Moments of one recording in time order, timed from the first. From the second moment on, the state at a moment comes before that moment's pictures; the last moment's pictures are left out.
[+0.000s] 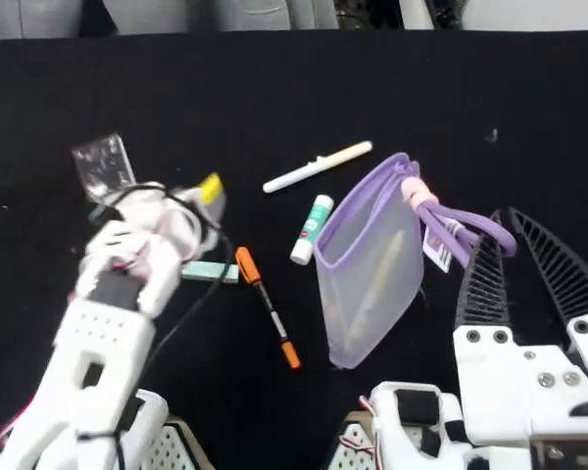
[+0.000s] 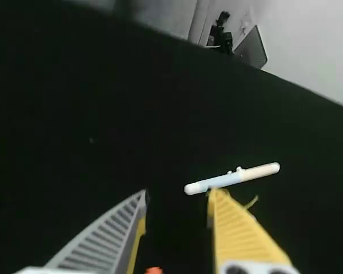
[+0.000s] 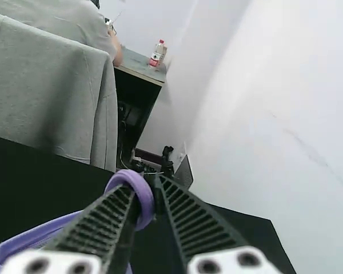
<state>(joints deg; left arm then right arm) 7.4 -51.1 58.5 31.3 29.0 5.4 -54.2 -33.5 99.1 22.1</state>
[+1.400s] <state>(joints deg) 18.5 0.3 34.2 43.8 55.5 5.4 -54.2 -33.5 99.1 22.4</state>
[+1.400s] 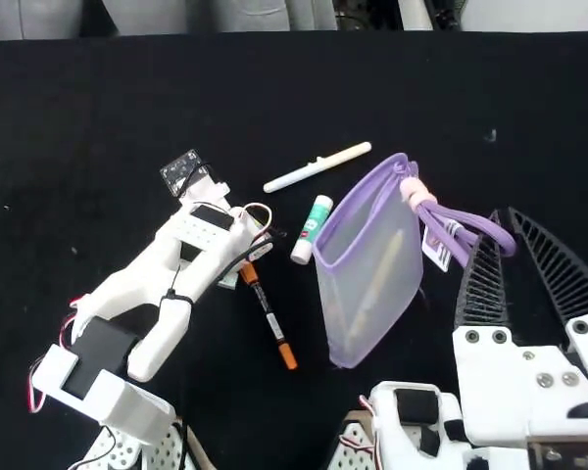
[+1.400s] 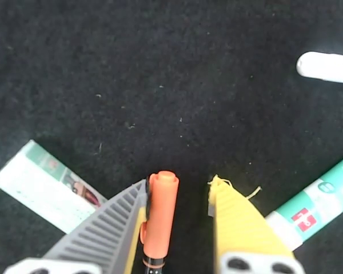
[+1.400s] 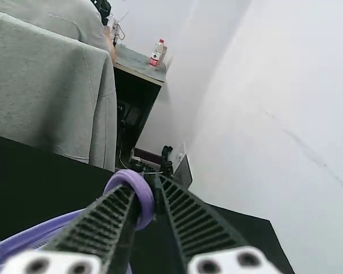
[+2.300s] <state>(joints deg) 18.5 4.9 29.1 50.3 51.4 5.4 -54.2 -33.5 99.1 22.4</state>
